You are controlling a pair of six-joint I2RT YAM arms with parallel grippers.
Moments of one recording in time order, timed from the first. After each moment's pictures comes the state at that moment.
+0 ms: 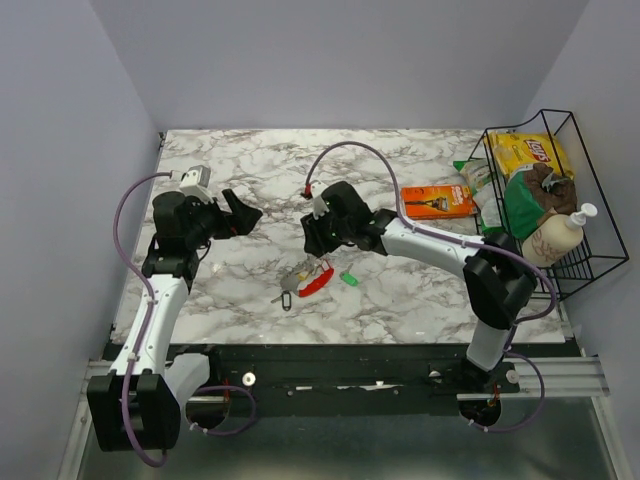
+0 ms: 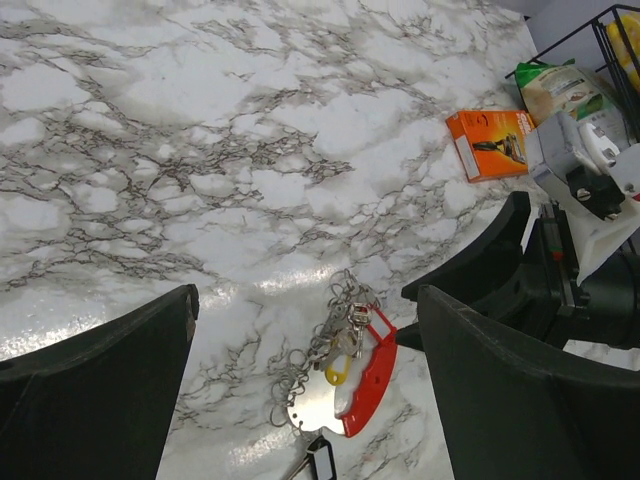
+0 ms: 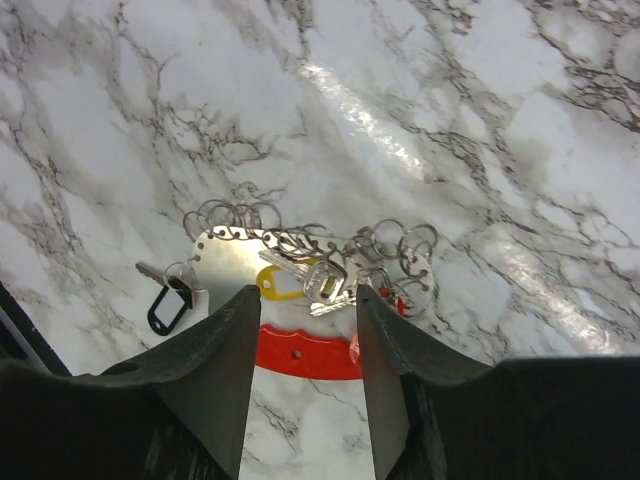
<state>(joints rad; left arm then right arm) 0.03 0.99 0.71 -0.07 0.50 -0.40 0.84 1.82 1.30 -0.21 -0.16 0.15</state>
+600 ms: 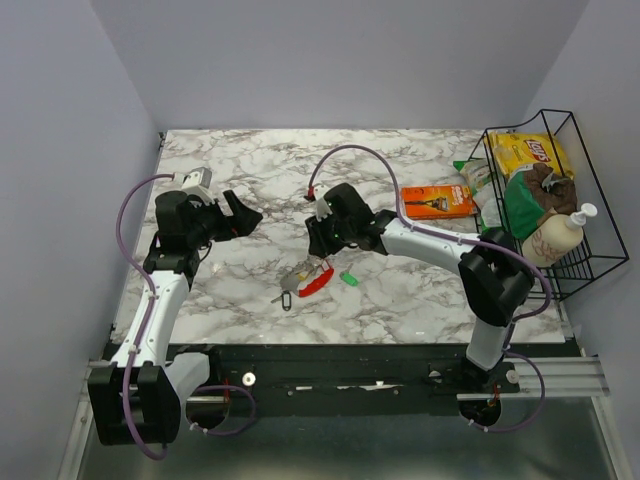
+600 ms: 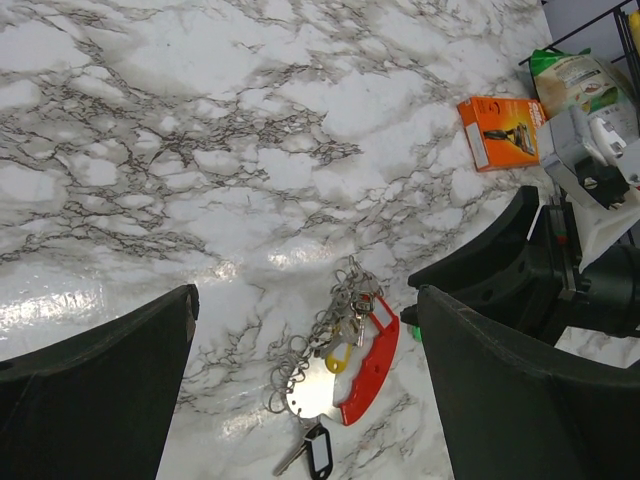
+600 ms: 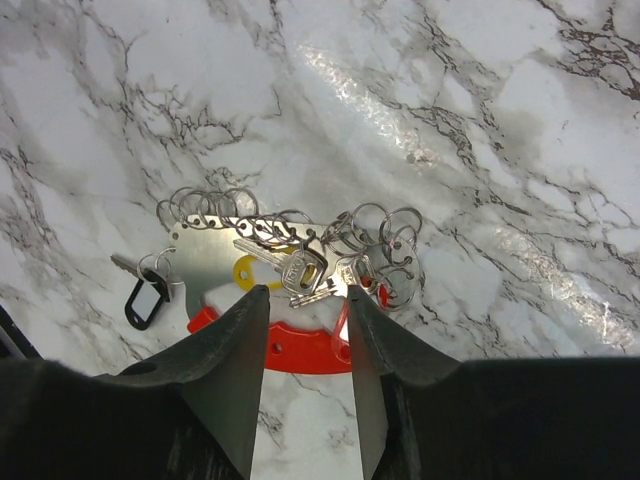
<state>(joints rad) 0.03 1.02 0.73 -0.11 0.51 -0.41 0.80 1.82 1.27 -0.20 -0.18 0.16</state>
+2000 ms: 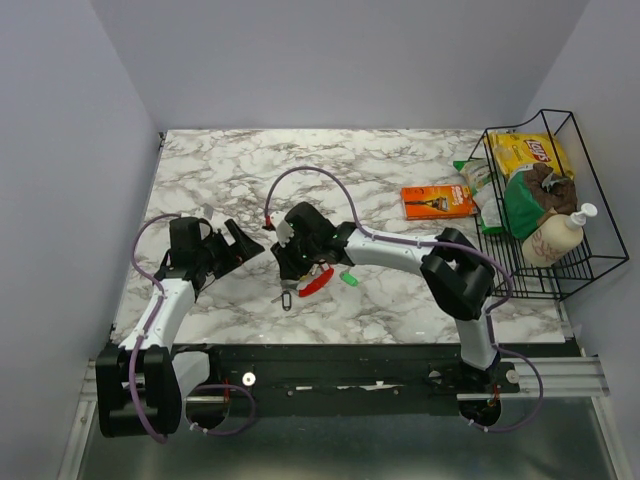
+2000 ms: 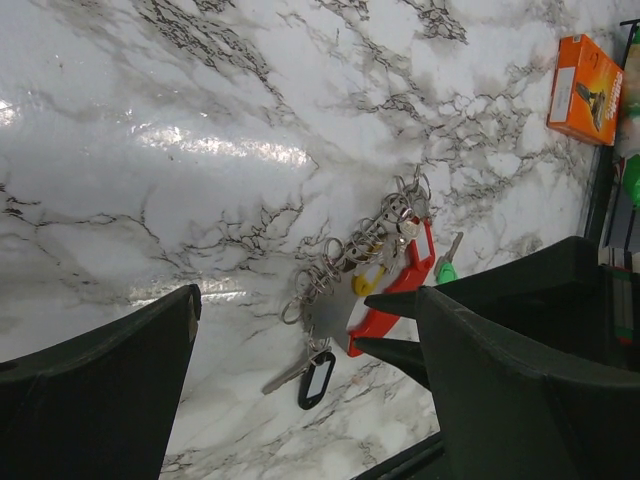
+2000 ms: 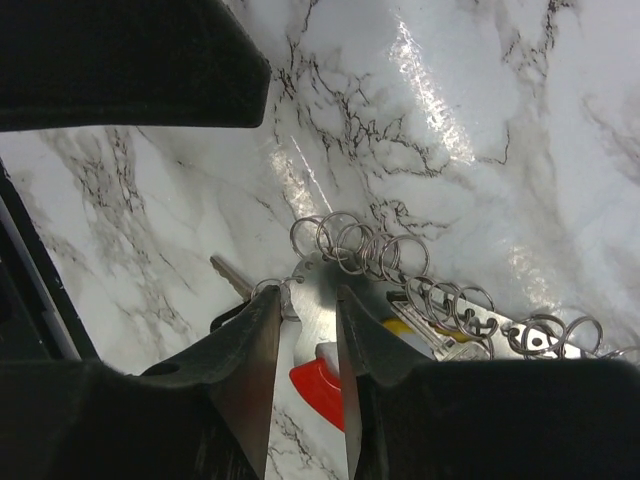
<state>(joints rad) 0.05 1.07 0.53 -0.17 0.48 -0.59 0.96 2.02 1.44 -0.23 -0.29 0.05</state>
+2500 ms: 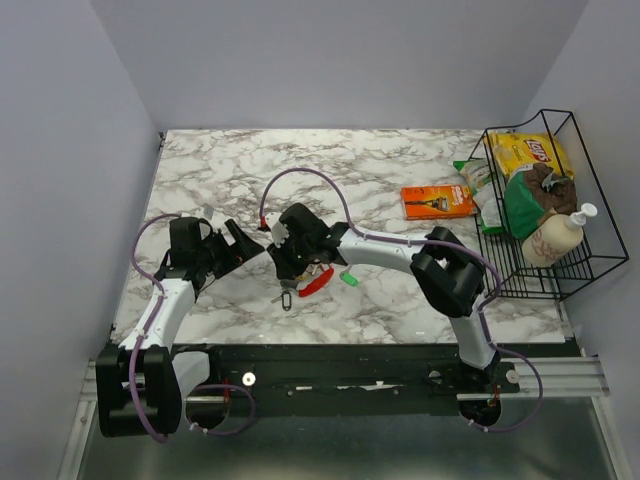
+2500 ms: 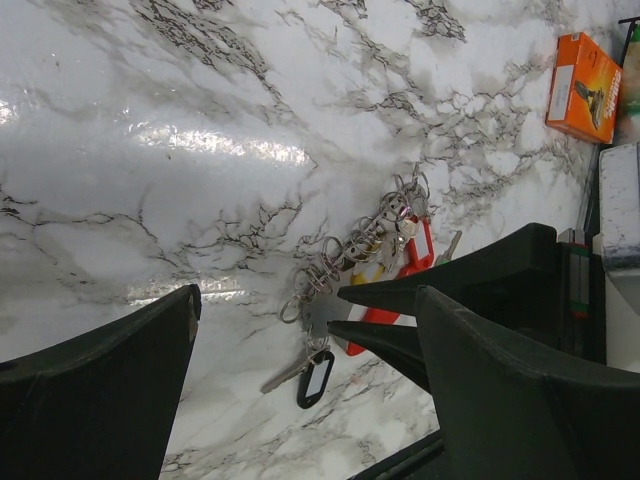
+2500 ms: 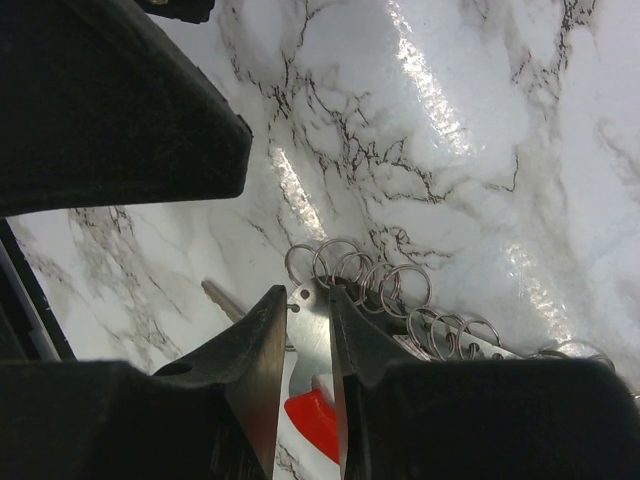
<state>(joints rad) 0.05 1.07 0.53 -0.17 0.48 -0.59 0.97 2.08 1.49 -0.24 -0.29 0.05</state>
